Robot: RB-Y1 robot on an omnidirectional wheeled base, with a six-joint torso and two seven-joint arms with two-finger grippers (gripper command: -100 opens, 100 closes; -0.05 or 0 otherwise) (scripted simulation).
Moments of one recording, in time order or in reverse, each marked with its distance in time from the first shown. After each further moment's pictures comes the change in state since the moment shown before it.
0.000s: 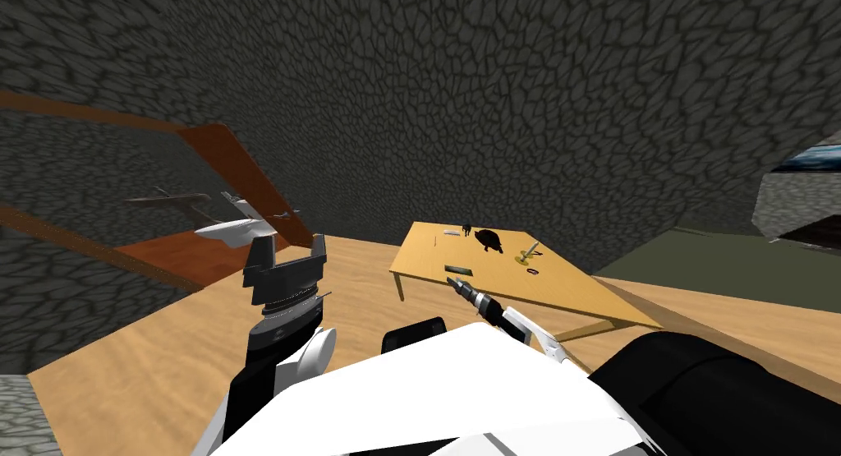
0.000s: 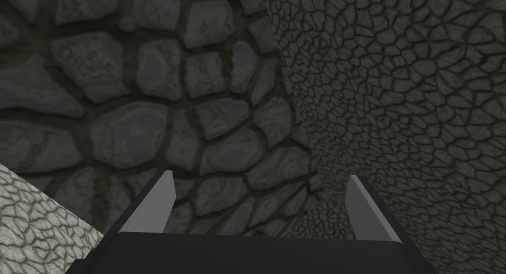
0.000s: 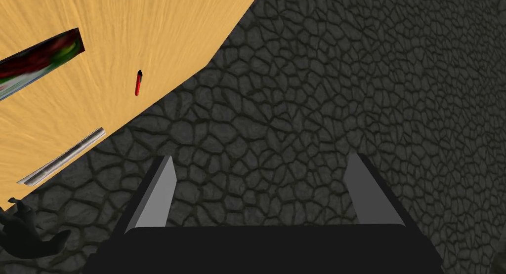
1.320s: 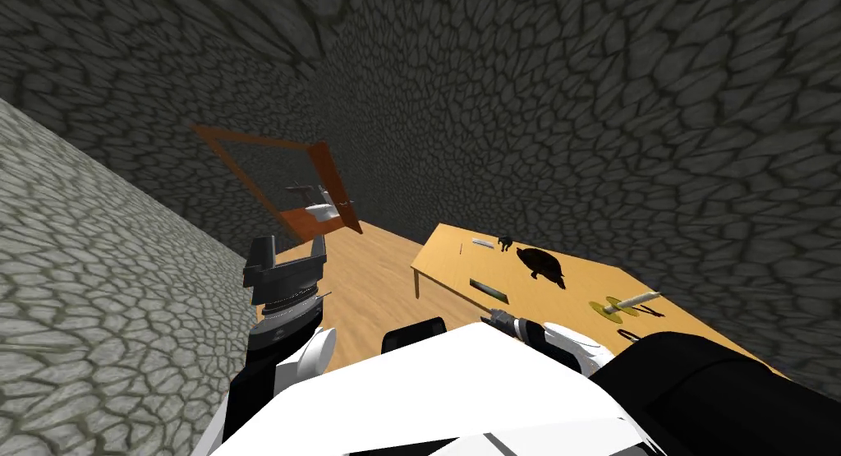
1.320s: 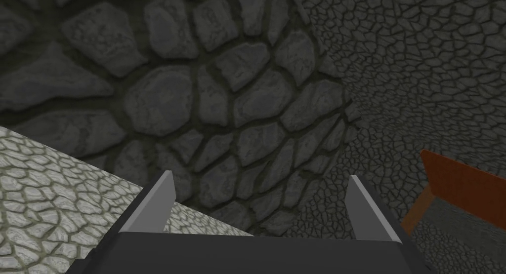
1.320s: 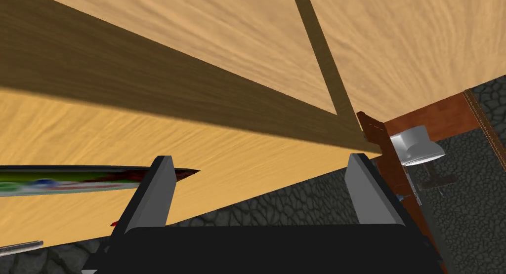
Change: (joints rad) left arm 0.000 0.000 0.000 0.000 0.000 0.000 0.000; right arm -0.039 -0.298 0.208 0.441 0.141 -0.056 0.062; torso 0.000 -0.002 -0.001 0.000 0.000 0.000
